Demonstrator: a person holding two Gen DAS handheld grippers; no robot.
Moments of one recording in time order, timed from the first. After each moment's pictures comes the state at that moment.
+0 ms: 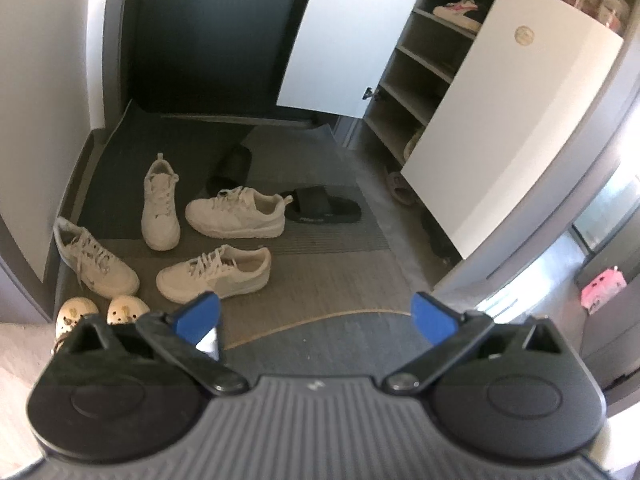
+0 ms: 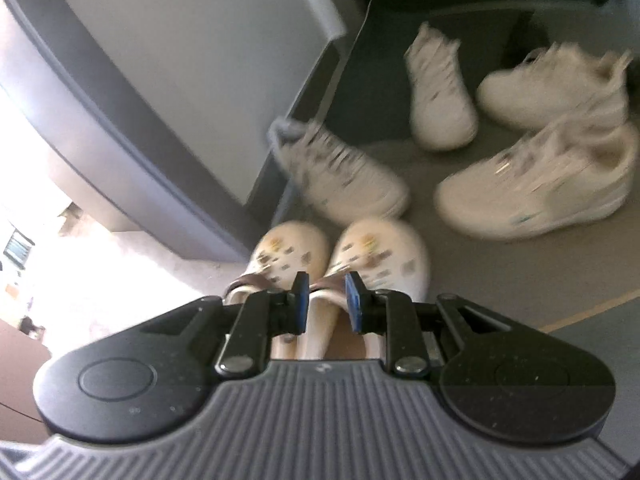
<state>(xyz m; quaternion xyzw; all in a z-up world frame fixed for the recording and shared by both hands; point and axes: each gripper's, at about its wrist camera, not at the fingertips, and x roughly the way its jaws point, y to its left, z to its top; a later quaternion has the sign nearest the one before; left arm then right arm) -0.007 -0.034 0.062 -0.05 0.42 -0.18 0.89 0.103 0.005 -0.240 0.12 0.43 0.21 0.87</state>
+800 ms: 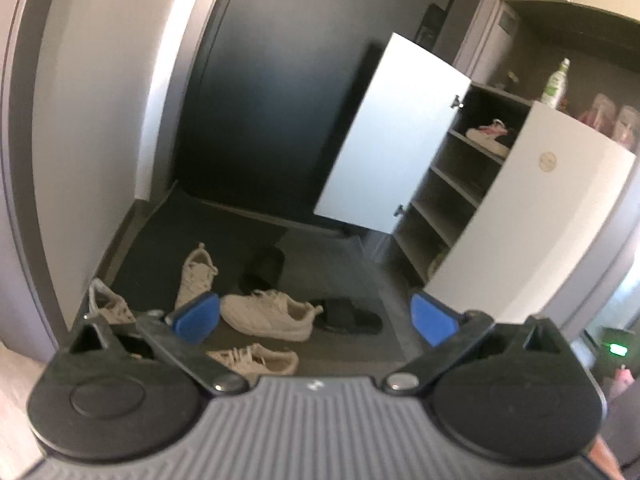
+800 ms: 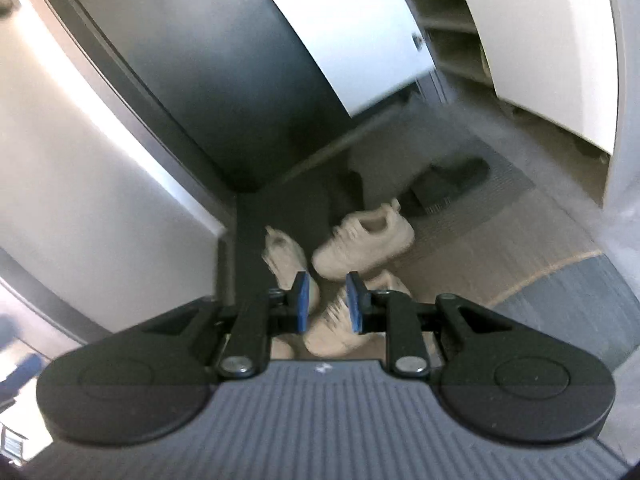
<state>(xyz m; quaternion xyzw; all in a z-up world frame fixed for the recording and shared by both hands) 0.005 0.034 0.113 -0.11 0.29 -0.10 0.95 -0.003 -0.249 0.011 0.32 0.29 0.02 0.90</state>
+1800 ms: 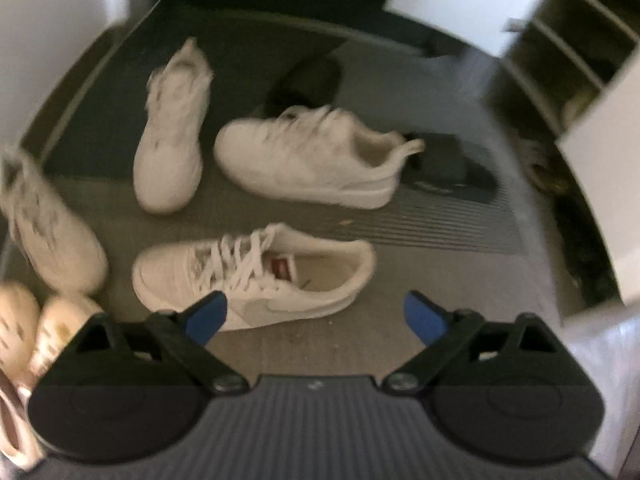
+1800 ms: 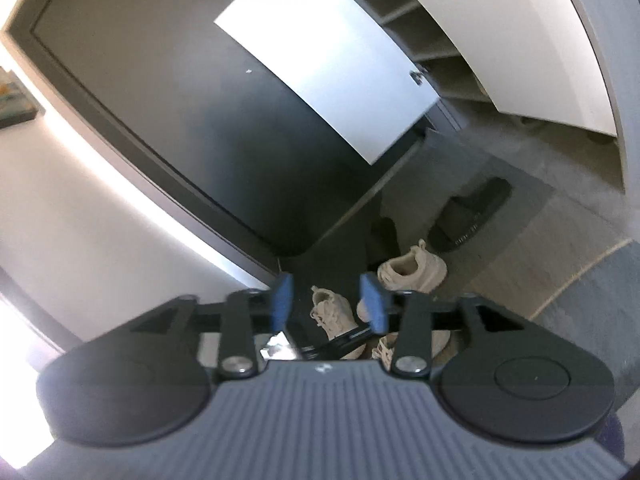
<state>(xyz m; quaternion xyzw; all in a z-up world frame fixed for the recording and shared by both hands) 0.276 -0.046 -0.263 -0.11 0.54 -0.03 0.83 -0.016 -0.313 -0.014 0.41 0.24 0.02 0.88</state>
